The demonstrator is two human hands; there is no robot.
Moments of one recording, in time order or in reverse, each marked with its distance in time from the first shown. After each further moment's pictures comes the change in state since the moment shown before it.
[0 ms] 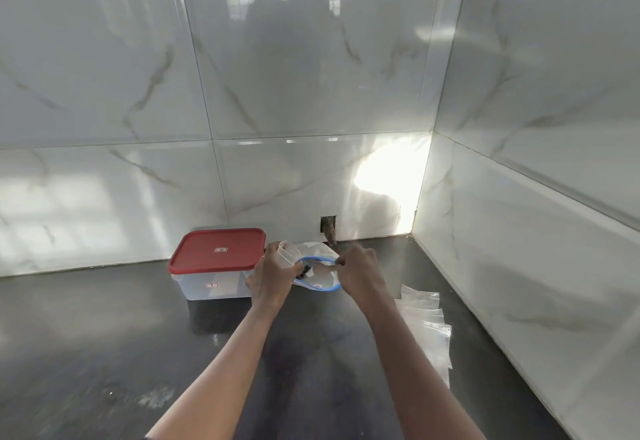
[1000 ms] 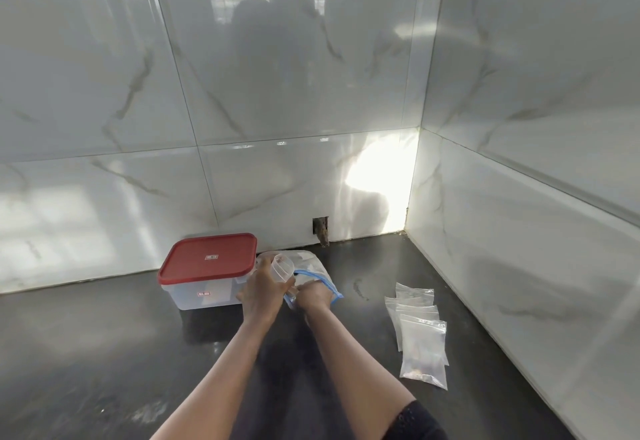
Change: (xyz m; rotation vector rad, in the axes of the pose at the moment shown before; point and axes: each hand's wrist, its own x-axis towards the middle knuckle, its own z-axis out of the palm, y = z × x) left_hand -0.005 -0.012 0.007 0.087 -0.024 0.051; right_hand 0.027 0.000 0.108 0.650 -0.148 0.489
